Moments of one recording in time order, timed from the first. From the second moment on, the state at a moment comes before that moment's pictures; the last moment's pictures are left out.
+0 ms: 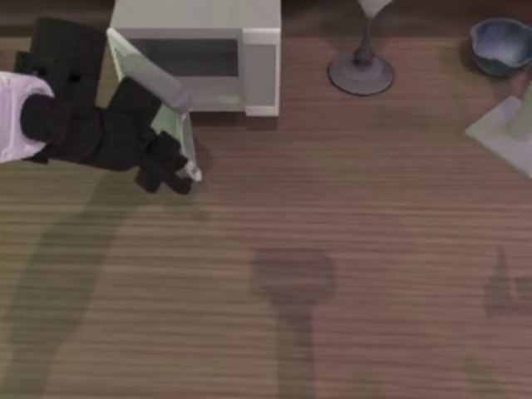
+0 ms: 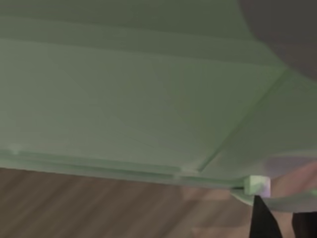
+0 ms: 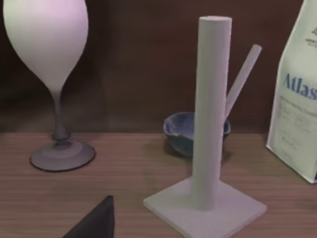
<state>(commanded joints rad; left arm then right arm) -0.25 1.77 1.07 -0.24 0.36 0.41 0.00 0.00 0.00 0.00 0.00 0.00</state>
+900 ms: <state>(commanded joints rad) -0.25 1.77 1.06 -0.25 0.38 0.43 0.00 0.00 0.00 0.00 0.00 0.00</state>
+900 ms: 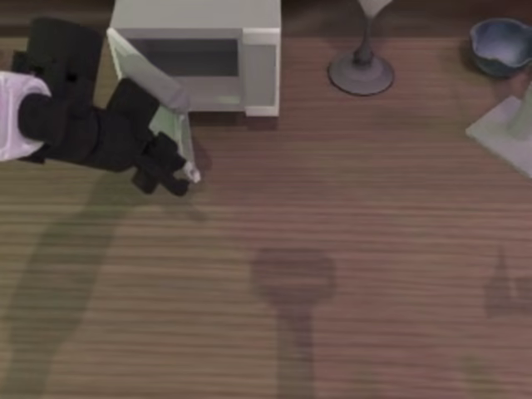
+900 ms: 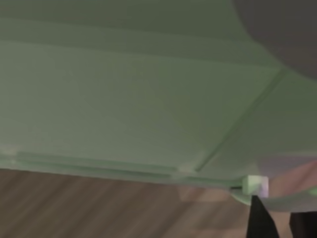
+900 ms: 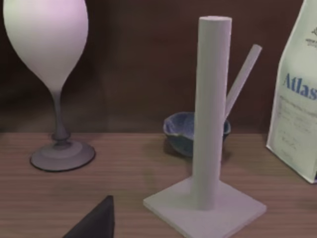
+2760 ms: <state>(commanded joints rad) -0.23 1.77 1.06 -0.28 0.42 0.49 0.00 0.00 0.00 0.00 0.00 0.00</state>
